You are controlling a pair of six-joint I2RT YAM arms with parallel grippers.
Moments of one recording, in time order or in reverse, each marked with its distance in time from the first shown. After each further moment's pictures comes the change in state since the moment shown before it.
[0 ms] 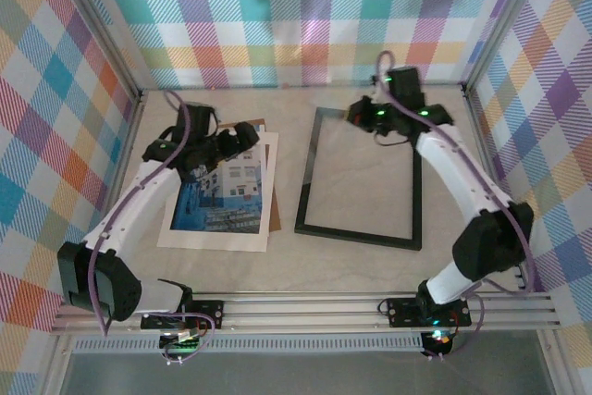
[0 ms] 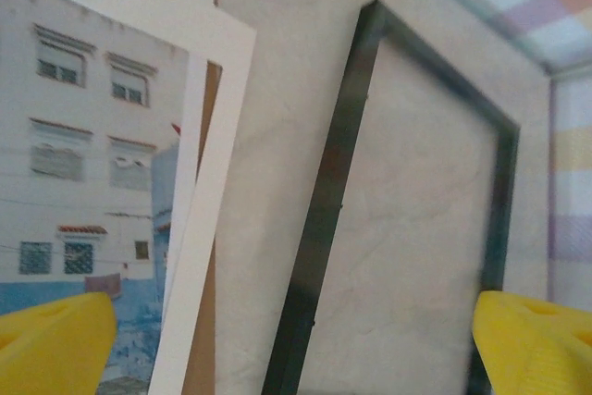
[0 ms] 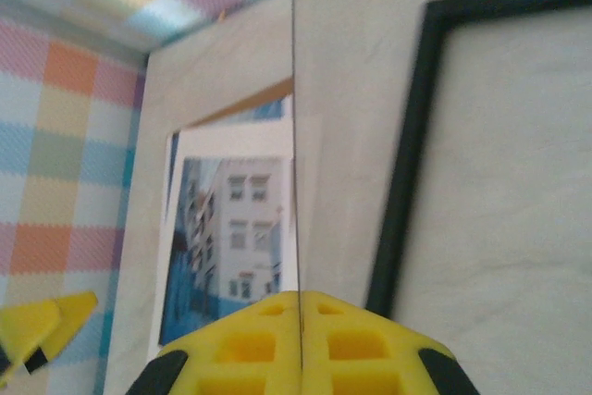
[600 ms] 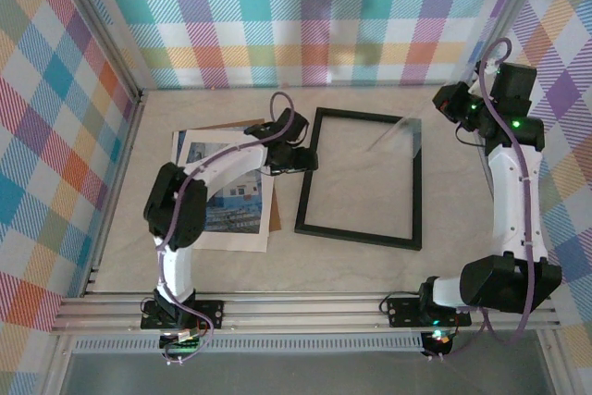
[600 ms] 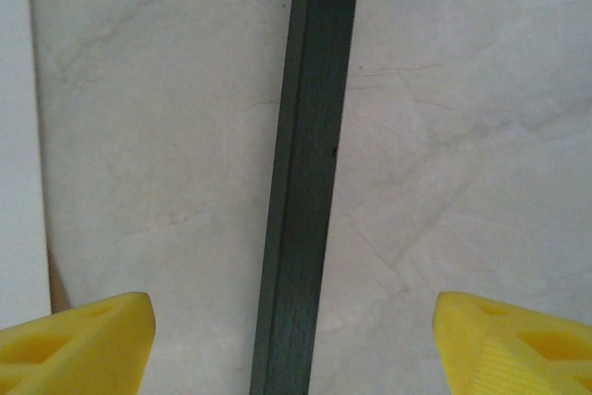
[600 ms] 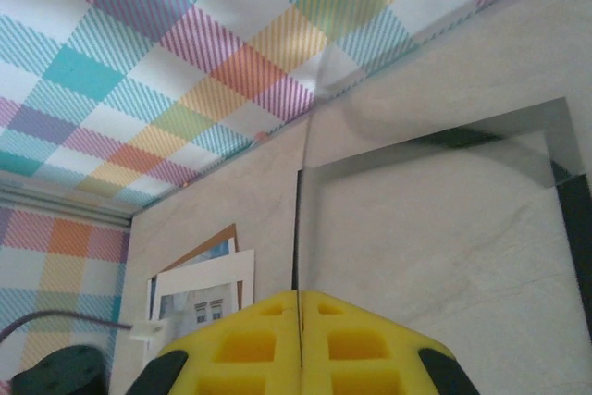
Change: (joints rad) left arm -0.310 0.620 0.372 -0.068 -0.161 0.067; right arm -0.433 -0.188 0.030 -0.097 -0.129 -0.073
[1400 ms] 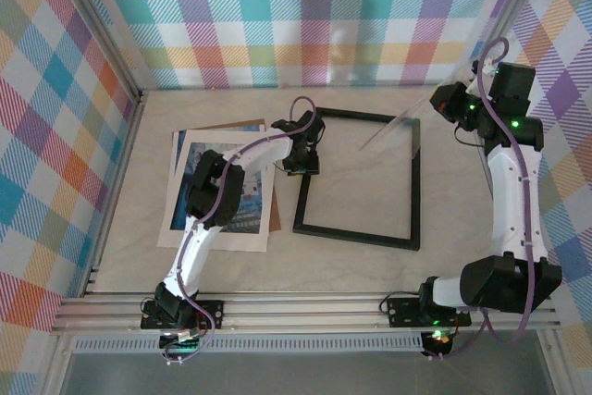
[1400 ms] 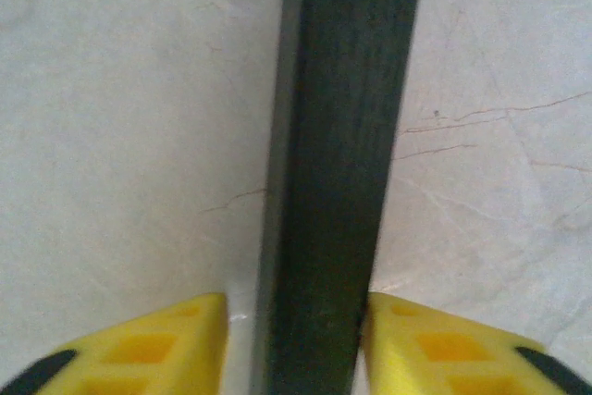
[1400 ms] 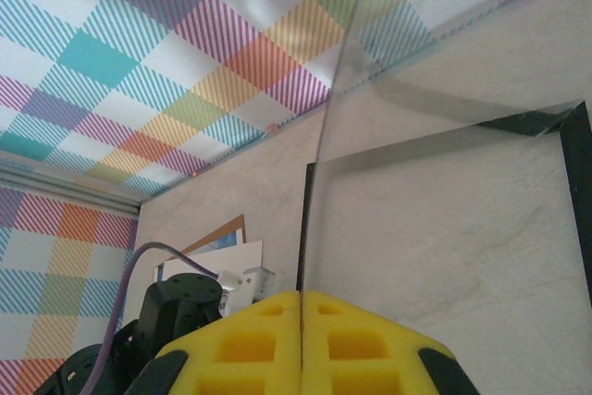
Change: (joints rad) left arm -0.008 0.327 0.314 -0.158 -0.008 0.045; right arm 0.000 0.000 0.000 0.002 -0.018 -0.018
